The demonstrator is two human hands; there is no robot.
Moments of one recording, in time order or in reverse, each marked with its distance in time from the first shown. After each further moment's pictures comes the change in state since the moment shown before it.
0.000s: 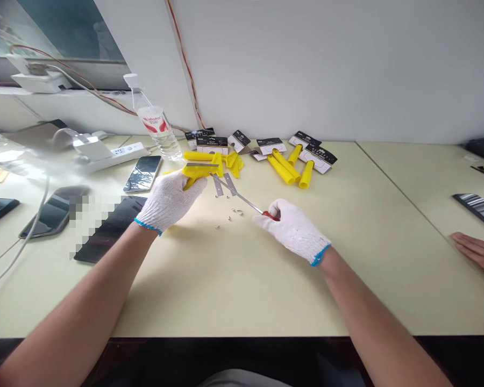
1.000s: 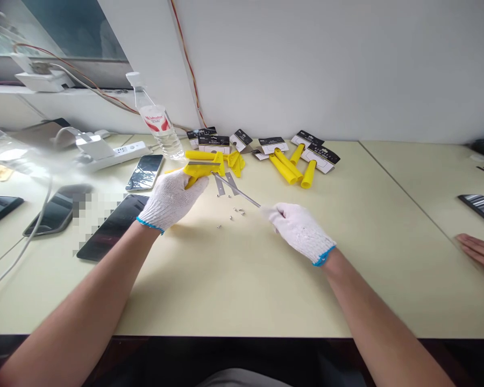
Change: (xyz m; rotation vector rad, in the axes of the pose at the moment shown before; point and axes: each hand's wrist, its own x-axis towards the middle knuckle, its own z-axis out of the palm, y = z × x) left_hand 0.000 0.008 -0.004 -0.009 -0.037 -0.071; right_hand 0.002 0.006 0.001 0.040 -0.025 -0.055
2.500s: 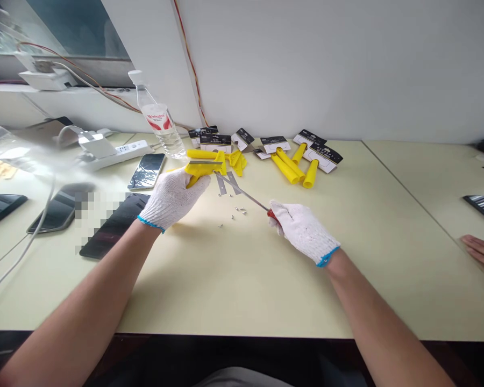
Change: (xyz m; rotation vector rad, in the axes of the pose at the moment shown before) left_hand 0.001 -0.009 0.004 -0.002 0.052 0.068; right_hand -0.004 -0.004 -0.003 -0.052 0.017 -0.021
